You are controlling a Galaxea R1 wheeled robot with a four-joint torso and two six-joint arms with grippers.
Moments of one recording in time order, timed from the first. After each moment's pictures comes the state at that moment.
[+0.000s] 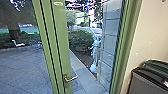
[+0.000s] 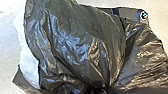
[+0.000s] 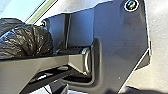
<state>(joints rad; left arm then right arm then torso) 1.48 2.93 -2.65 -0.53 0.16 0.52 -1.58 2.79 -2.36 -0.49 0.00 0.51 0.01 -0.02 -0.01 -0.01</state>
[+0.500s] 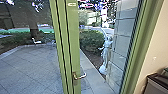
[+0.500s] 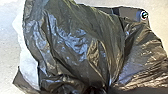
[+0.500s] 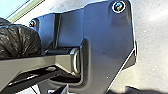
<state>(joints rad) 1.48 2.93 -2.65 -0.53 0.16 0.52 -1.58 2.82 -2.46 -0.49 0.00 0.51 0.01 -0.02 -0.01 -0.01</state>
